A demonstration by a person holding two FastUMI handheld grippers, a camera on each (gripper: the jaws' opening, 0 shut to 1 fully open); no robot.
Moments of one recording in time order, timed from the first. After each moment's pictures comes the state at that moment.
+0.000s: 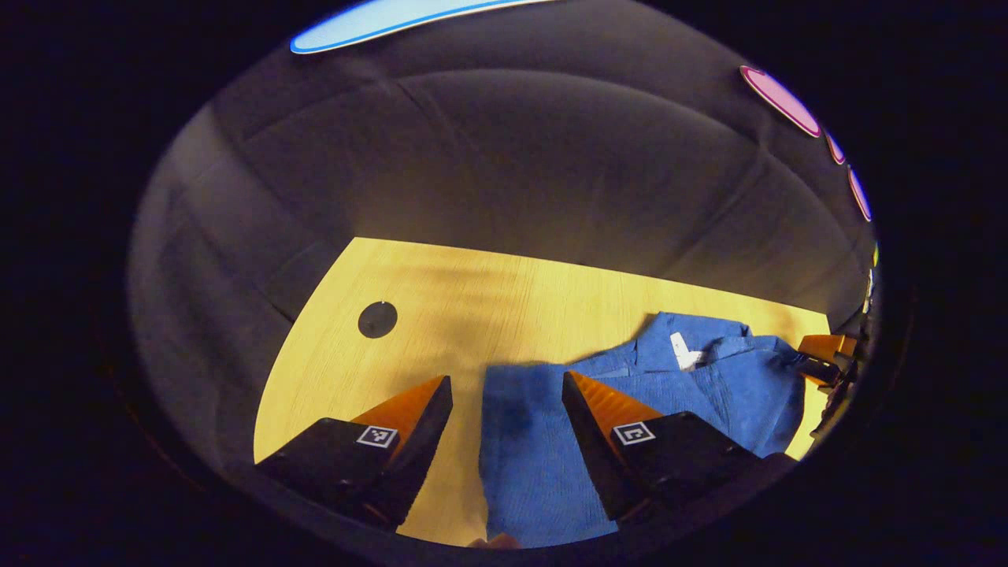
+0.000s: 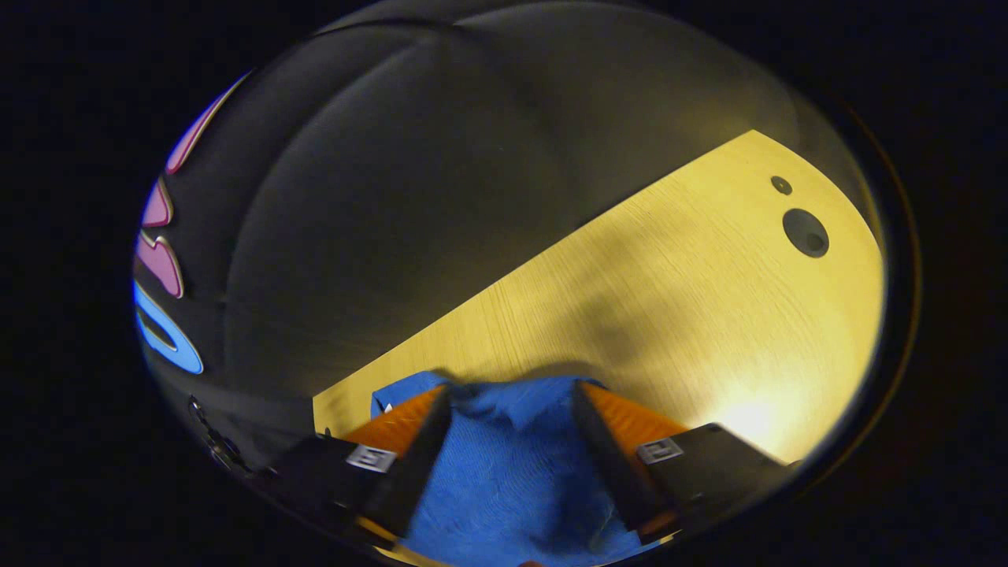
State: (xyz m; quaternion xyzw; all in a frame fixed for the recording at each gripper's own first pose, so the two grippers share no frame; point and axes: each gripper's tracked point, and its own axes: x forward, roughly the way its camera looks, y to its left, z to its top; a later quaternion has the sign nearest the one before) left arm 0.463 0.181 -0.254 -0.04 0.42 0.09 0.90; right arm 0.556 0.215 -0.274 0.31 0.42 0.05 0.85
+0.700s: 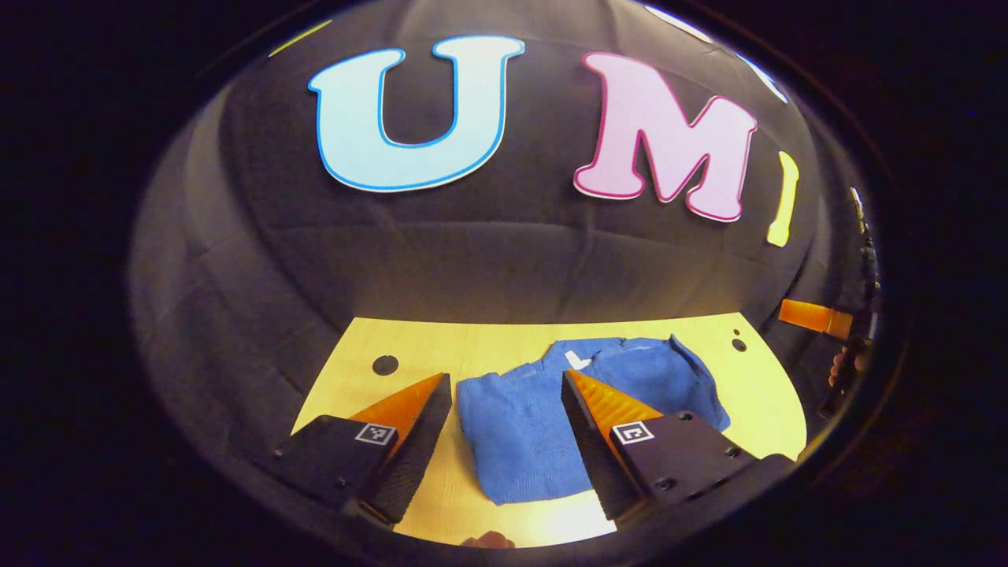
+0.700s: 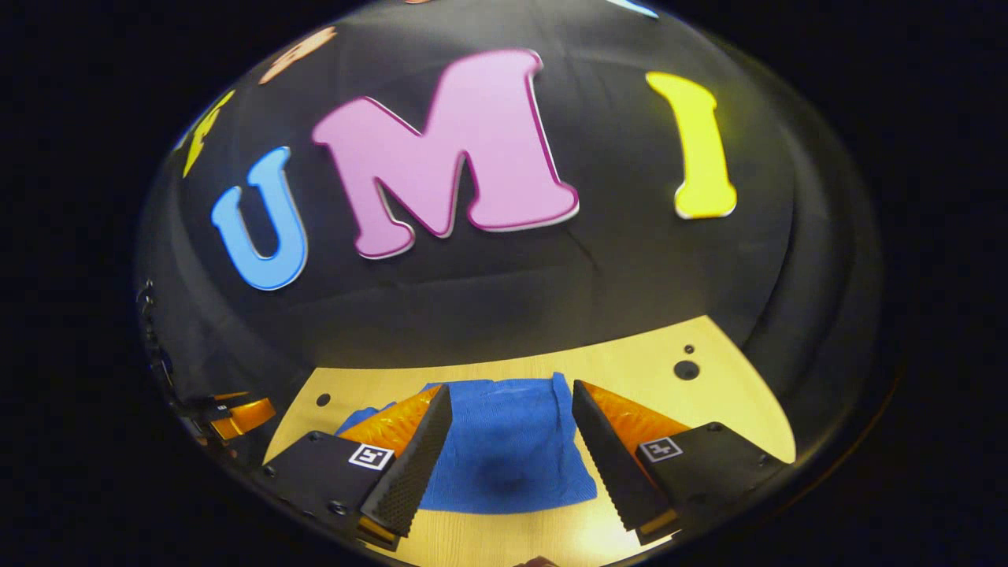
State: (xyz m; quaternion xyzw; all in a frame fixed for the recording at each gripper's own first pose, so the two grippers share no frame) left arm 0.295 0.116 -0.103 0.02 0.26 -0.01 0.96; right arm 0.362 0.211 -0.046 0.09 0.19 0.05 0.97
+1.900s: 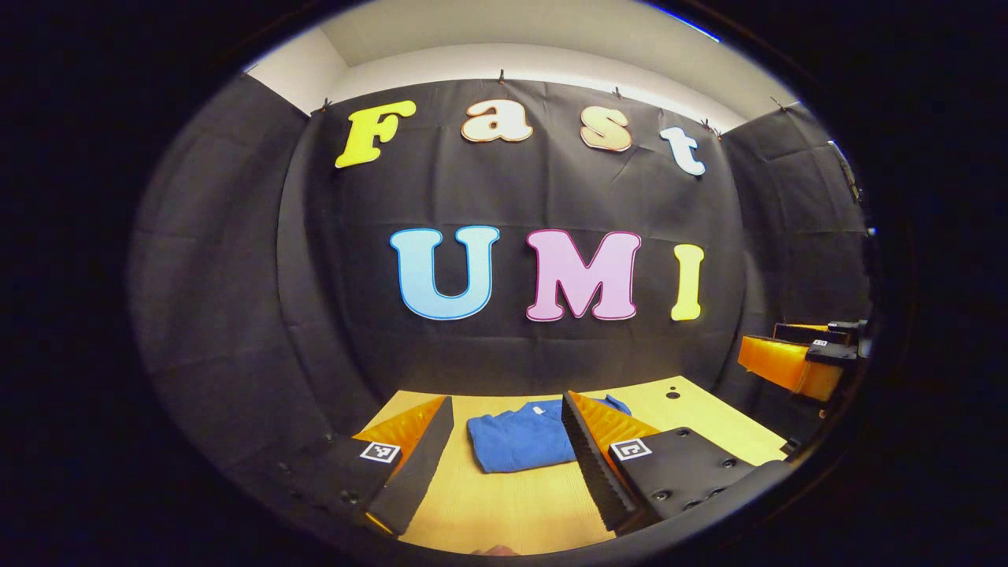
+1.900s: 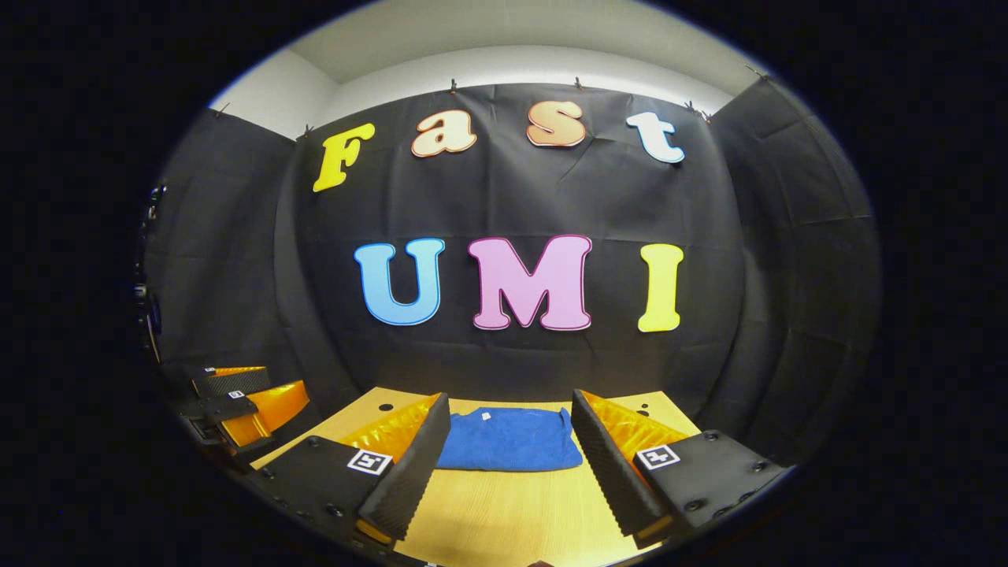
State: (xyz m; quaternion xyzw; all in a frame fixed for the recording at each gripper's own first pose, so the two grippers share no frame) left arm -0.004 0.055 0.030 0.04 0.04 0.01 1.00; right arm 0.049 0.240 0.090 0.04 0.01 0.10 0.99
